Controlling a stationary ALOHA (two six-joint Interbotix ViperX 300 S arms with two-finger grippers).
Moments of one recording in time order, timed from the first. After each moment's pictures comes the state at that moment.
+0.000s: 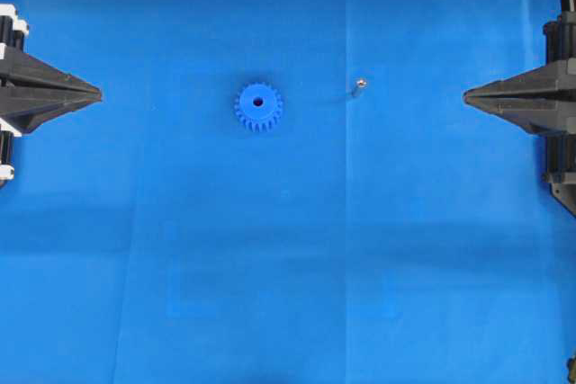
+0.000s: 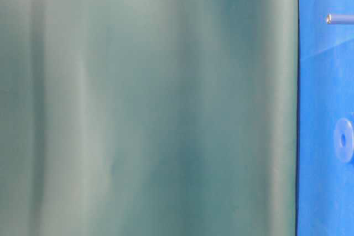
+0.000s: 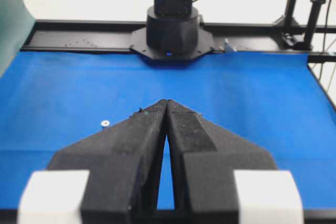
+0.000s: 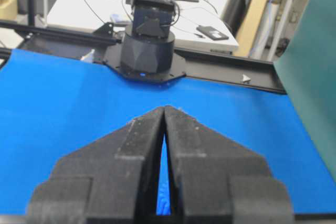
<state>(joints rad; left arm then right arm) 0.00 -0.97 1.18 0.00 -0.29 0.00 0.00 -0.96 1.17 0.00 -0.30 0.00</state>
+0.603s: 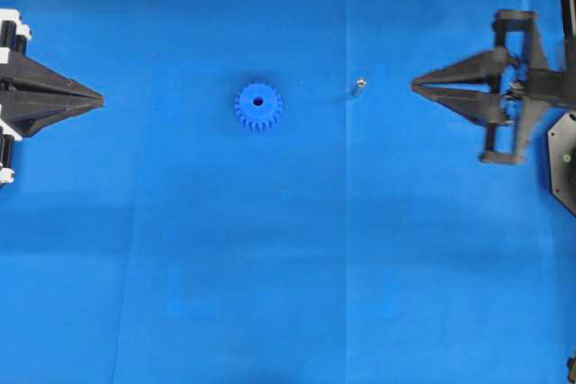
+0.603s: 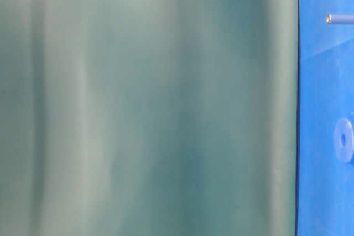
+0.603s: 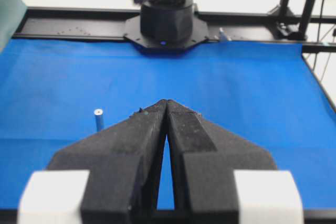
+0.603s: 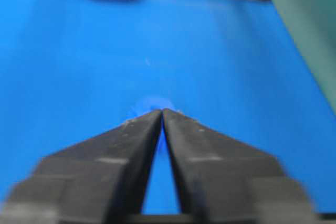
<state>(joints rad) -0.01 -0.96 1.19 0.00 -0.26 -0.02 -0.13 -0.62 1.16 0.02 -0.39 0.00</state>
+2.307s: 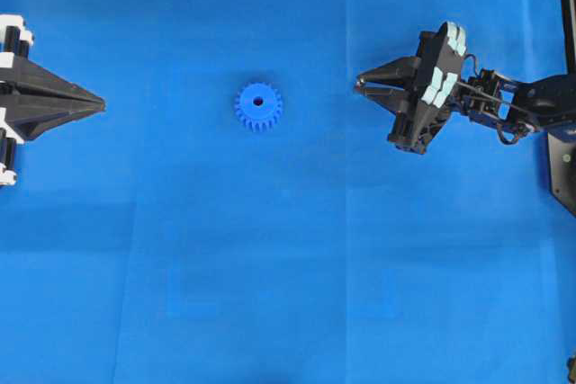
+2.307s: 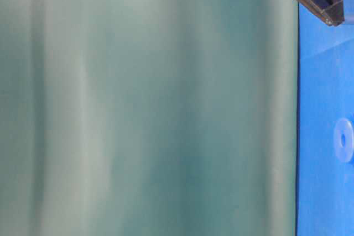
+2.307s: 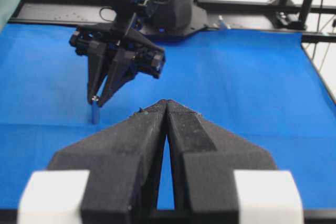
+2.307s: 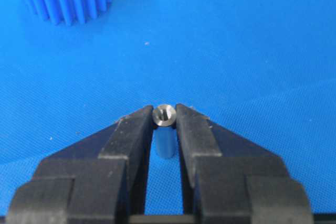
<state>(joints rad) -0.01 -0.96 1.21 0.00 -0.26 -0.04 -0.19 0.06 1.11 0.22 -0.75 0.01</state>
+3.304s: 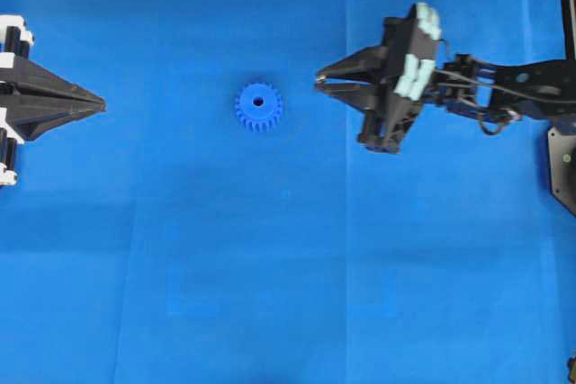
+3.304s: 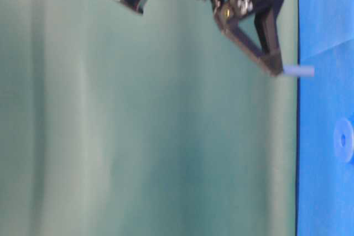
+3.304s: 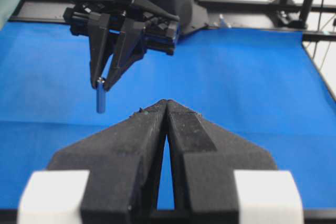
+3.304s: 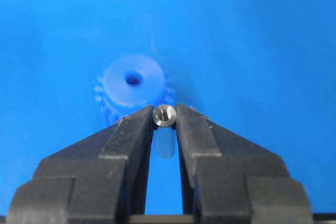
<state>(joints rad) -0.01 -0.96 1.21 0.00 -0.26 -0.04 -0.13 -0.06 0.87 0.22 -0.46 -0.03</state>
